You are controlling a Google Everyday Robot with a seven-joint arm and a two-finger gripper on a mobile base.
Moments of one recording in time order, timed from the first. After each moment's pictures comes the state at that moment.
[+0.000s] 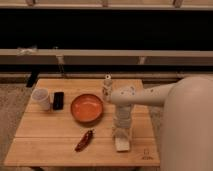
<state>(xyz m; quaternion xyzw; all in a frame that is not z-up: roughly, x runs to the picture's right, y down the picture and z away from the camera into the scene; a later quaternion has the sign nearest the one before) 0.086 0.257 0.784 -0.30 0.39 0.70 0.52</state>
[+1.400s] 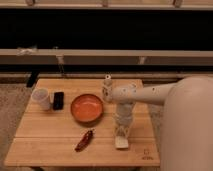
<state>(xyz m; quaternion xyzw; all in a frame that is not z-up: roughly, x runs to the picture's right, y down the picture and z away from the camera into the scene) 0.090 0.245 0.787 -0.32 0.39 0.70 0.51</state>
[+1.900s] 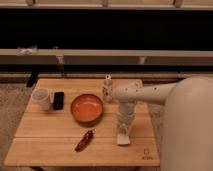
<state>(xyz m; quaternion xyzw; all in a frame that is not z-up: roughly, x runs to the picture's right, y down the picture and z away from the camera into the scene) 0.103 0.233 0.803 -0.30 0.37 0.71 0.52</state>
